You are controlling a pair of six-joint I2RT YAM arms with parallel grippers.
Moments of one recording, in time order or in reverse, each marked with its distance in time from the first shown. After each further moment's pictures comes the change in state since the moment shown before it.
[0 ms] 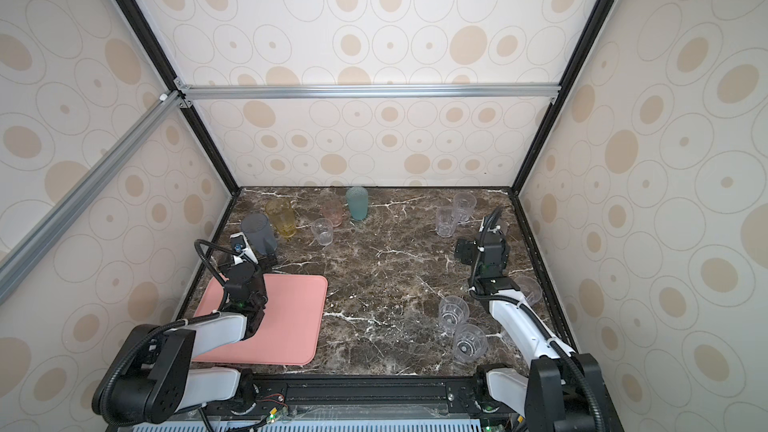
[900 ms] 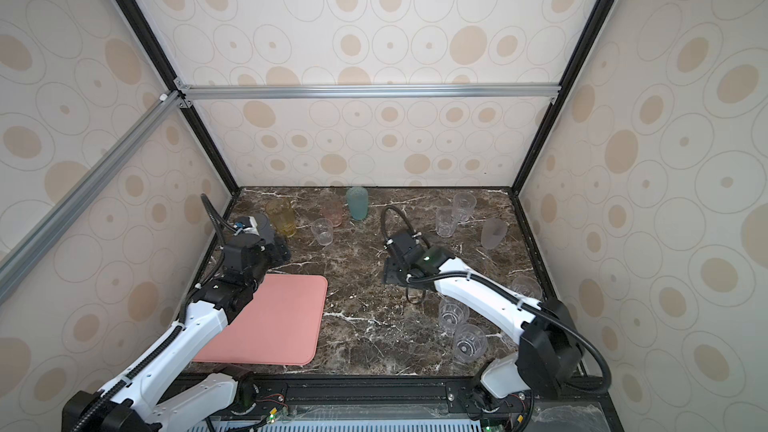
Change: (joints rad) left arm -0.175 -0.258 0.395 -1.073 0.301 -0.409; right arm 0.681 0.361 0.456 -0.677 -0.221 0.670
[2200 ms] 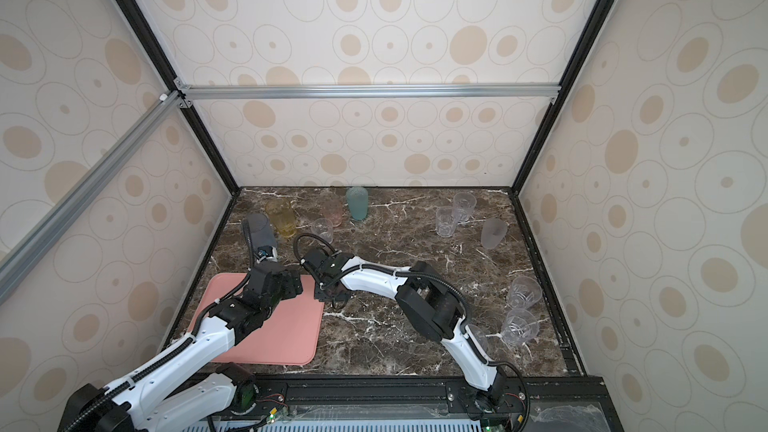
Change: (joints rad) left arm -0.141 -0.047 -0.182 -0.077 -0.106 -0.048; right arm 0.230 0.700 0.571 0.036 -0.128 0.109
